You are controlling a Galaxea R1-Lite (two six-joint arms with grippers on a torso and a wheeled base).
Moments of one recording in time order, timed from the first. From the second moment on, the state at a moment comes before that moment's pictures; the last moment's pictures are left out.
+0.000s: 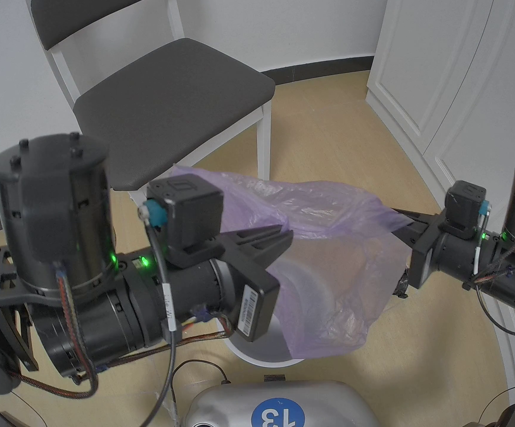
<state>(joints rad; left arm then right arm) -0.98 1.47 -0.87 -0.41 0.16 0.04 0.62 1.42 -0.58 -0.72 -0.02 -0.14</state>
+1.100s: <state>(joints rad) -0.60 1.25 -0.60 -0.02 0.05 0.24 0.45 1.21 -0.27 -0.69 -0.09 -0.09</state>
